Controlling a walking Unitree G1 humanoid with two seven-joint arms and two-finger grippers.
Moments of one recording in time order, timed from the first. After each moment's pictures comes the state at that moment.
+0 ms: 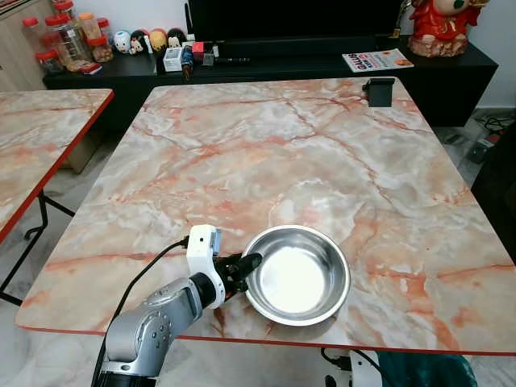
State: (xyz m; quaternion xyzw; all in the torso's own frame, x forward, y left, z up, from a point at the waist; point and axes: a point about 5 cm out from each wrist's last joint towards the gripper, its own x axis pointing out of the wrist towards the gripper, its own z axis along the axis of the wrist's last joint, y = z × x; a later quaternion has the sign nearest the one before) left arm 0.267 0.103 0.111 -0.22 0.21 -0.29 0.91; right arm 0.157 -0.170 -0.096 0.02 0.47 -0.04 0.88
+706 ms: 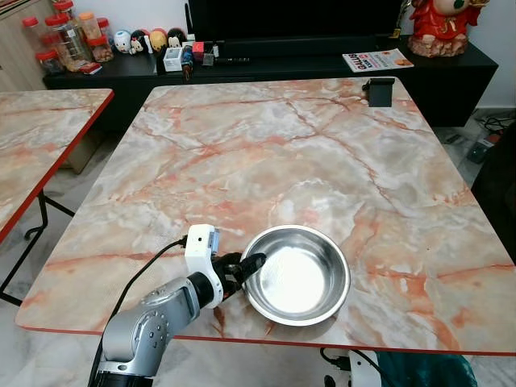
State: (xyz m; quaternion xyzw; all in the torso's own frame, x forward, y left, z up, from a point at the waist) left arm 0.268 0.108 0.115 -0.21 0.21 -0.29 0.91; right arm 0.157 -0.169 -0.096 0.02 0.47 -0.04 0.88
